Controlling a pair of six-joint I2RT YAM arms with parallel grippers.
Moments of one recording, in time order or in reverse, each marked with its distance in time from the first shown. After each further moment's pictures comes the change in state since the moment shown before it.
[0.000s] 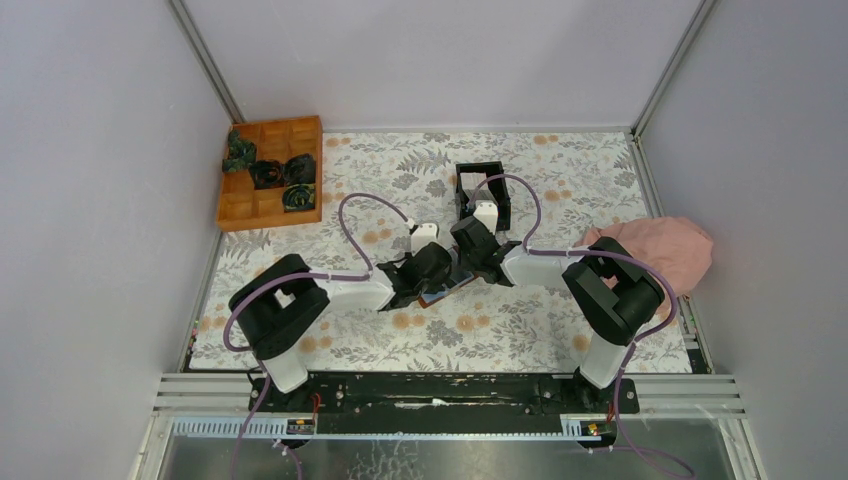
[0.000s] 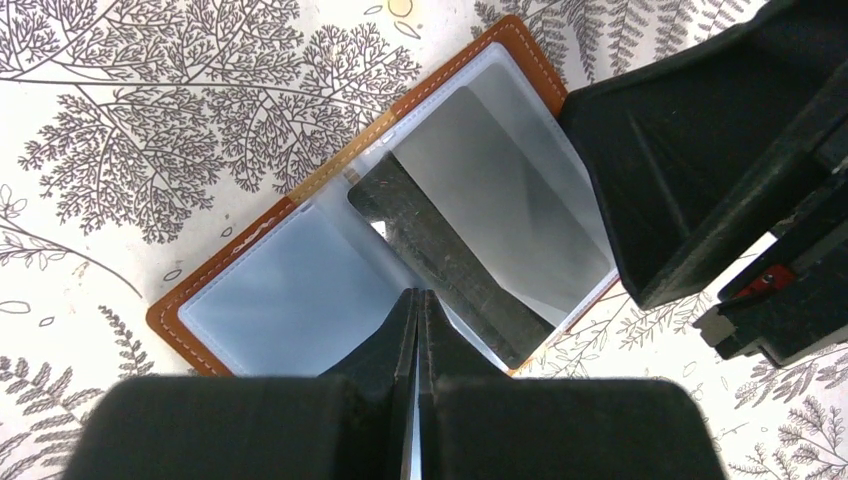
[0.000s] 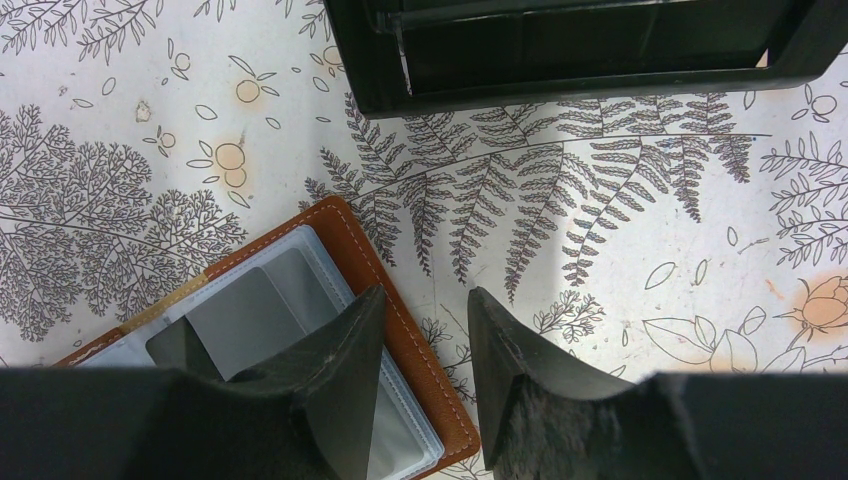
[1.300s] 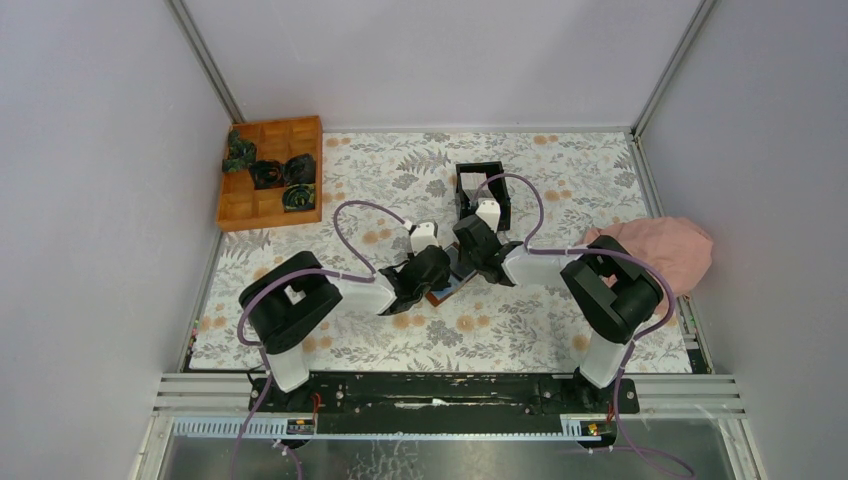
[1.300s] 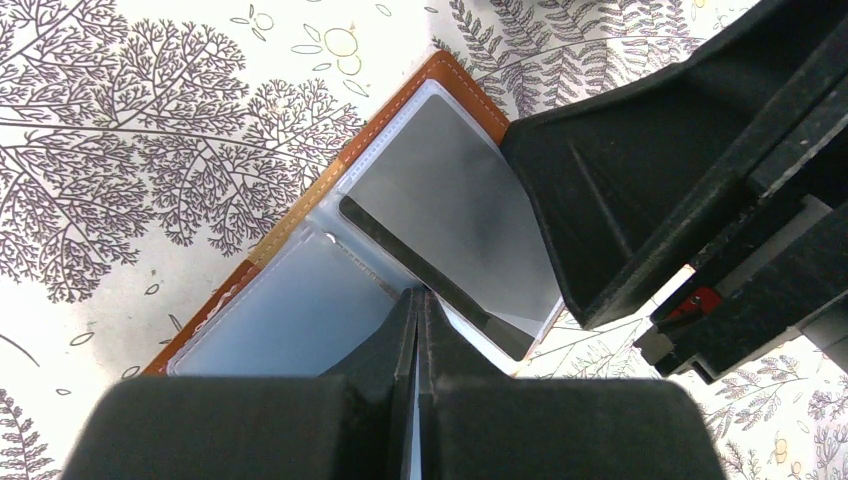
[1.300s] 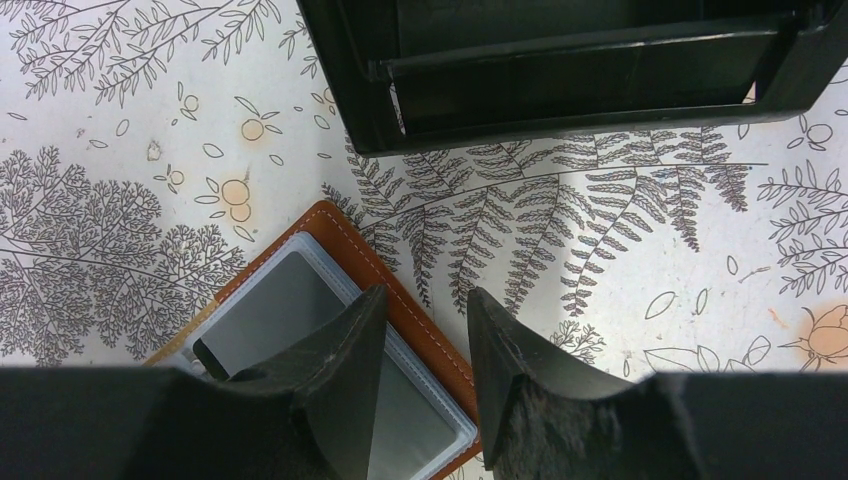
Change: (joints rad) left arm -0.002 0.057 -0.065 0.285 -0.011 -0.070; right arm -0.014 0.011 -0.013 0.069 0.001 0.002
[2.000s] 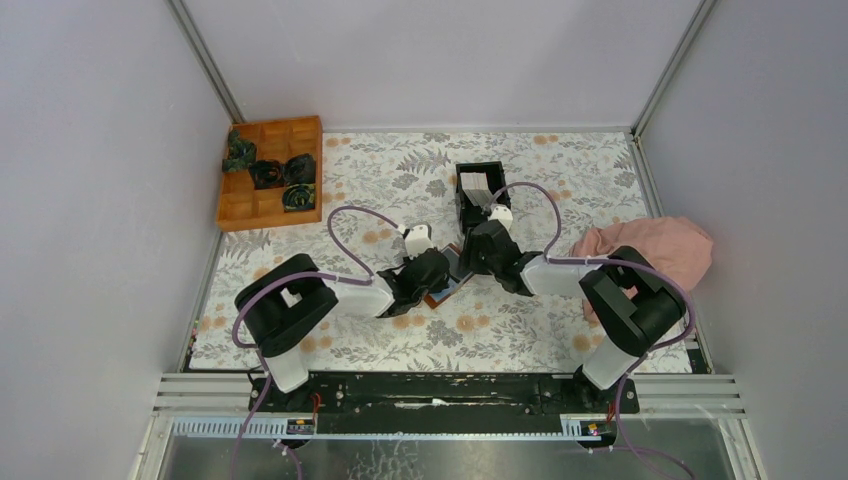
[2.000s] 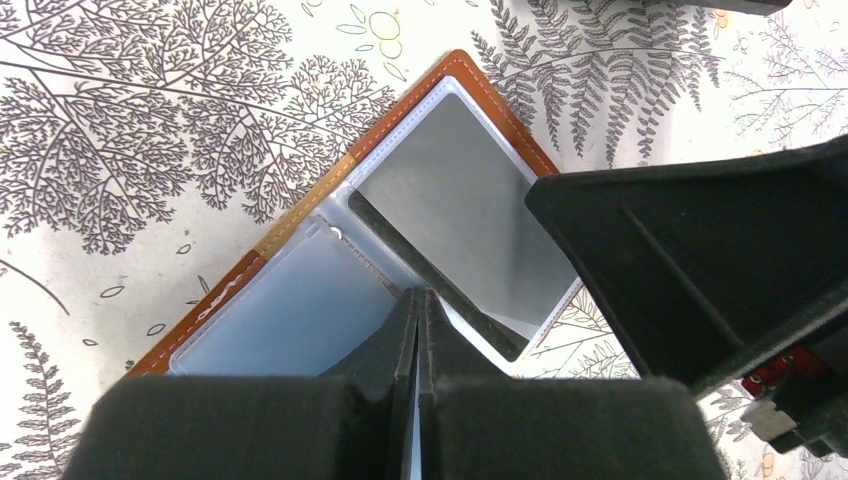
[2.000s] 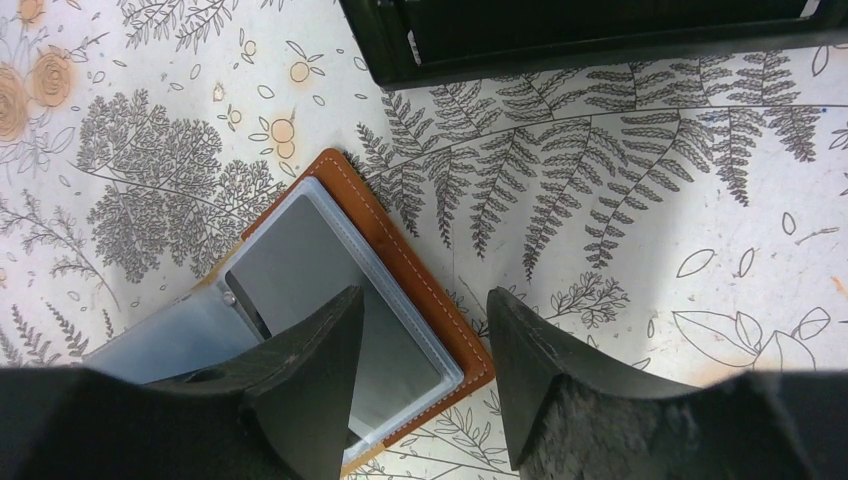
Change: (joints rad) left arm -0.006 -0.026 -0.023 -0.042 -0.053 -0.087; right arm -0.054 -0.126 -0.143 0.128 -0.194 0.031
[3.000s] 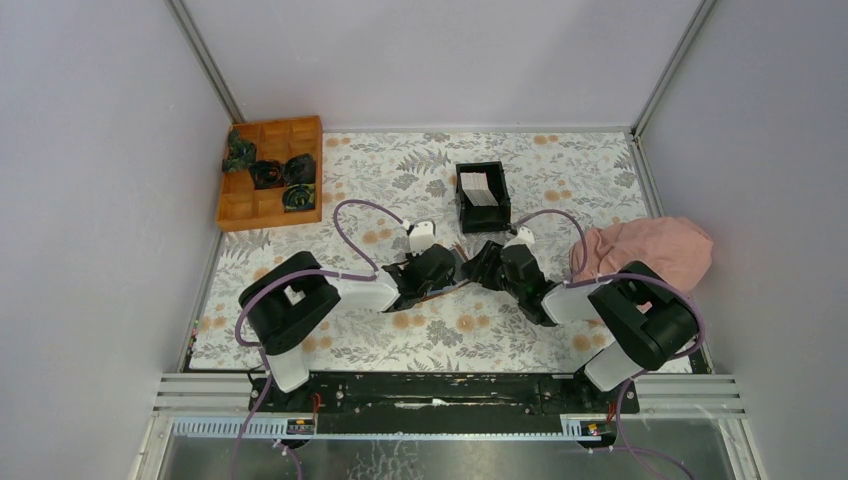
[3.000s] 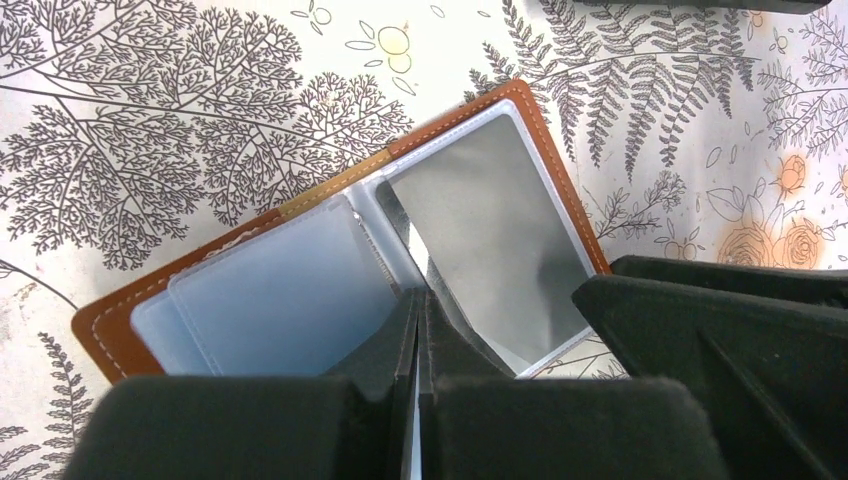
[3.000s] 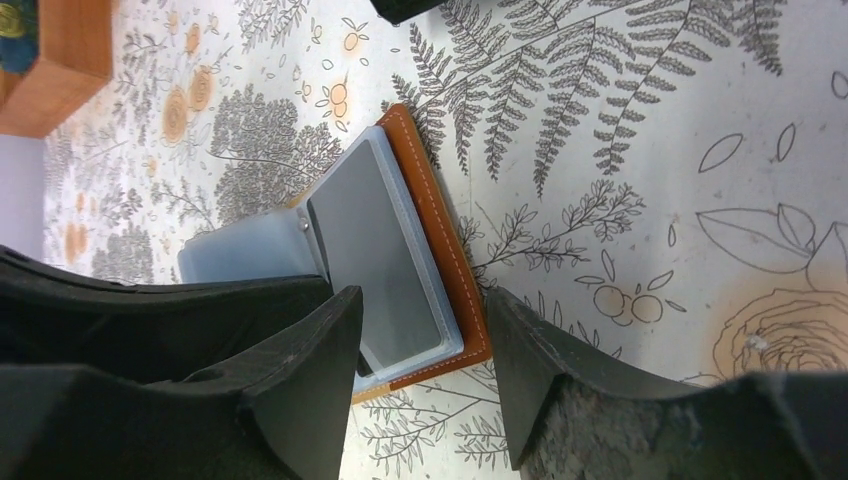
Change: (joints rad) left arm 0.003 0.025 0.073 -0.117 -0.020 0.027; right arm -0.037 -0.086 -0.320 0.421 -0.136 0.185
